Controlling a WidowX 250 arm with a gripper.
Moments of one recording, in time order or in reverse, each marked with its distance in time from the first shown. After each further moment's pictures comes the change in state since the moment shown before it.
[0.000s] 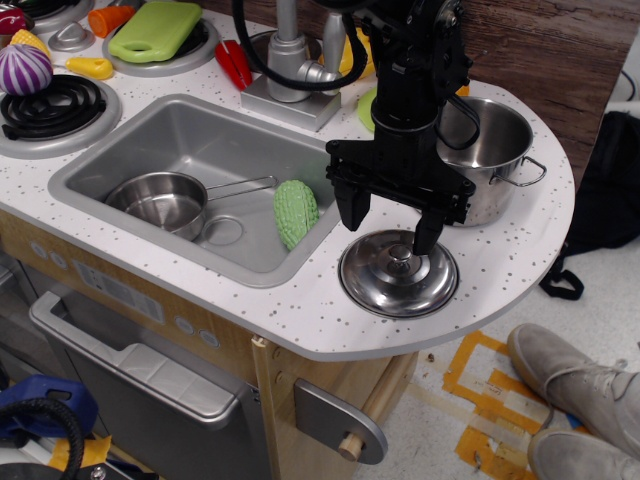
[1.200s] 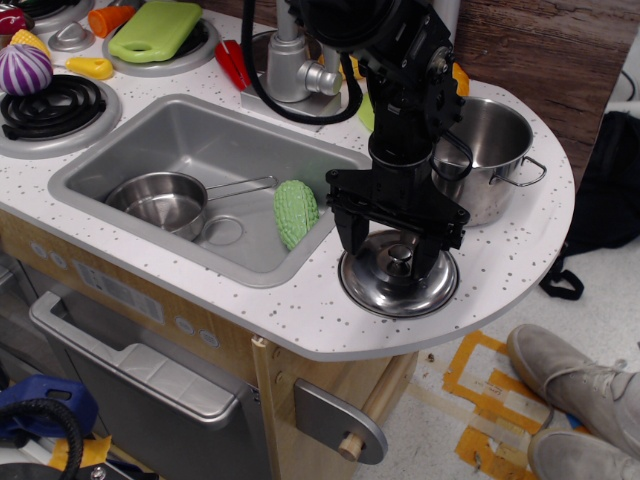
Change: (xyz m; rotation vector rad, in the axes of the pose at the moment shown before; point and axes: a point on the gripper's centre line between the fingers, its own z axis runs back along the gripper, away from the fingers) arm -0.003 -0.003 -0.027 -0.009 -0.011 0.006
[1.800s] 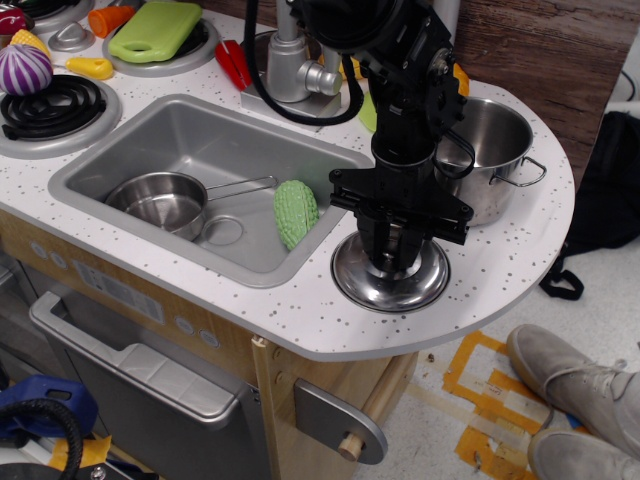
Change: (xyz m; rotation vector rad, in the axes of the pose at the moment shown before) arm 0.003 0.000 -0.001 0.001 -0.015 0.031
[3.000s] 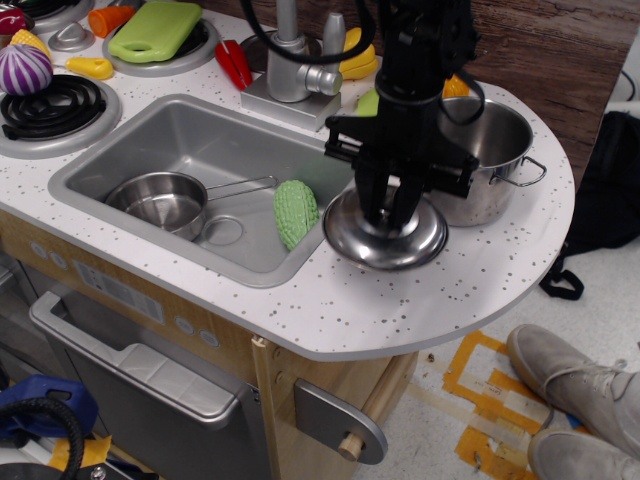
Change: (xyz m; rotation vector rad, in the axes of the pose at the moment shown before) arm 0.014 0.004 0.047 0.049 0.013 0.008
